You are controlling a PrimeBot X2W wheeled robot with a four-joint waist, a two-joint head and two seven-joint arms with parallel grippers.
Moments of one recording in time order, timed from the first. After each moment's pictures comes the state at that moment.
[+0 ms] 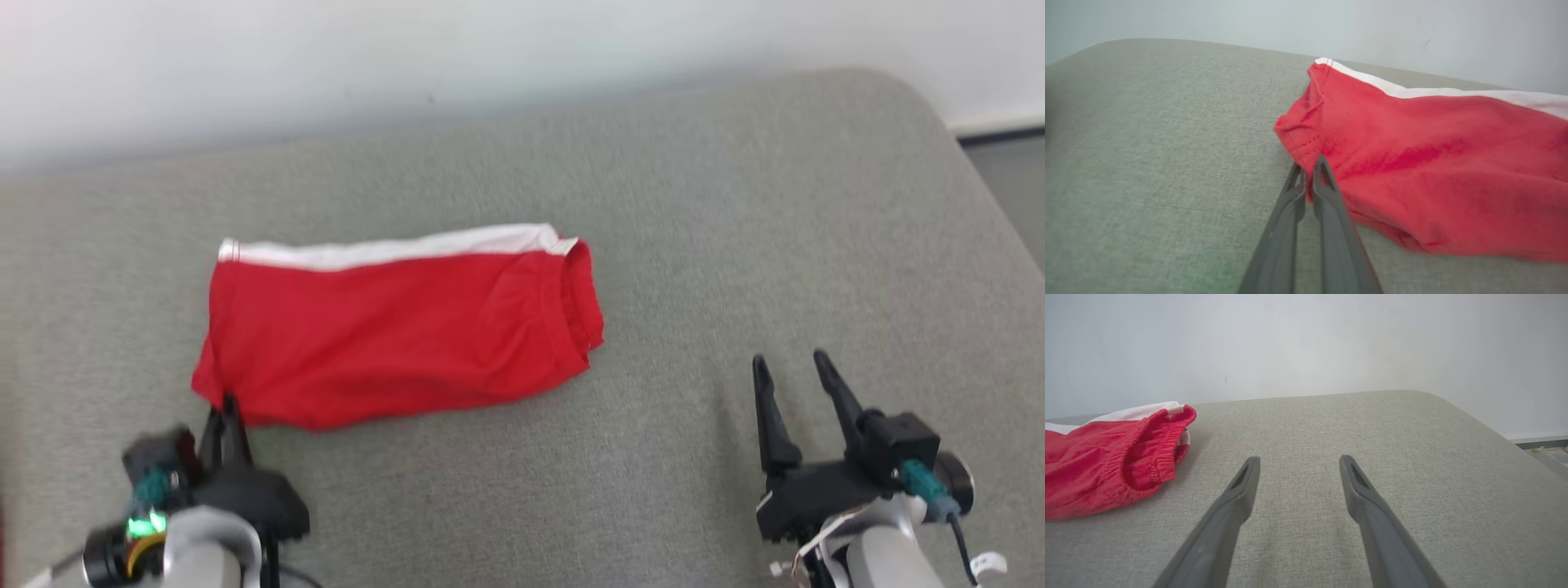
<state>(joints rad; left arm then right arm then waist) -0.45 0.08 0.07 0.77 -0.25 0.03 -0.26 -0.26 -0.10 -0.03 0.43 0.08 0.13 -0.26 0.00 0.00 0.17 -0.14</state>
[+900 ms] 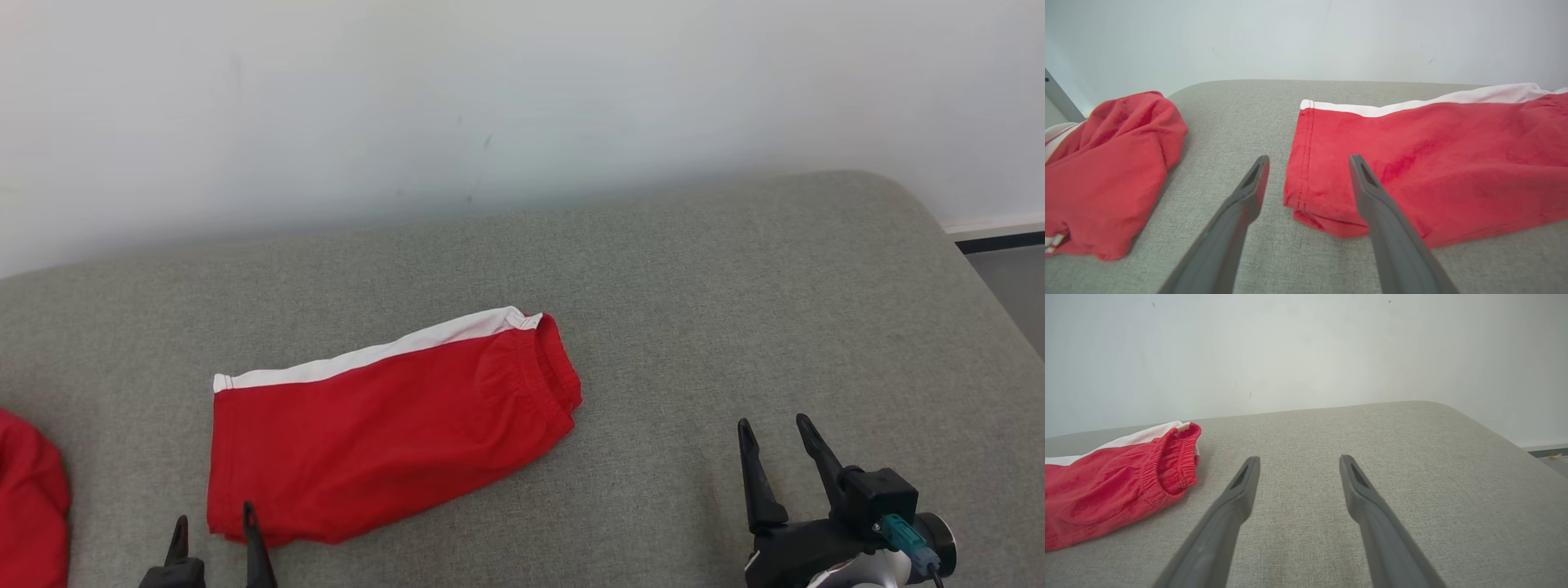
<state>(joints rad) -0.09 0.05 0.10 0.47 -0.11 0.07 -0.26 -0.16 -0.07 -0.03 0.45 0.07 0.13 -0.26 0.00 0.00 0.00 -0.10</state>
